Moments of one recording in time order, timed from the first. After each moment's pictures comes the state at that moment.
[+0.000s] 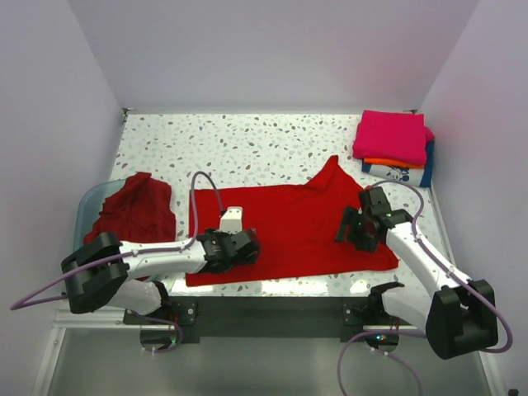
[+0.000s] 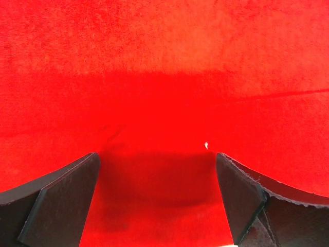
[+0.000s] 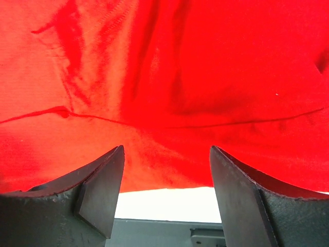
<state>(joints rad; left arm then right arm) -1.08 1.36 0.61 -0.40 -0.58 -0.98 0.22 1.09 0.62 -0.70 -0.04 0.56</state>
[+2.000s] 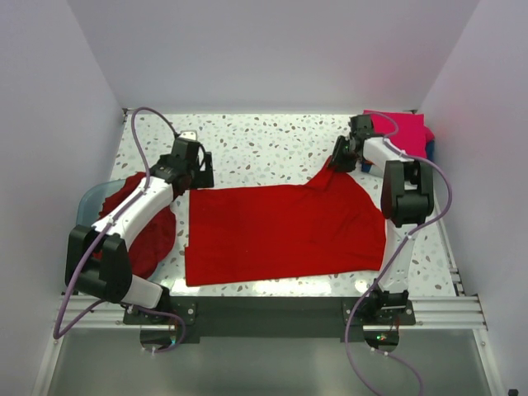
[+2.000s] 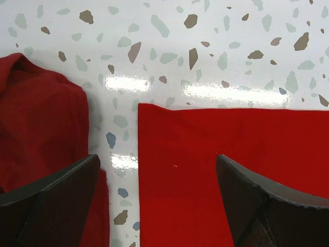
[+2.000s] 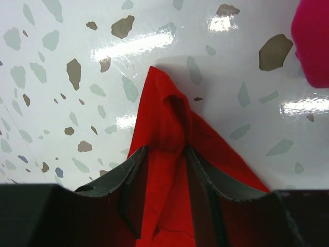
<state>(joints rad) -0.30 1.45 1.07 -0.48 -0.31 -0.30 0.06 2.15 1.59 -0.48 -0.17 0.43</state>
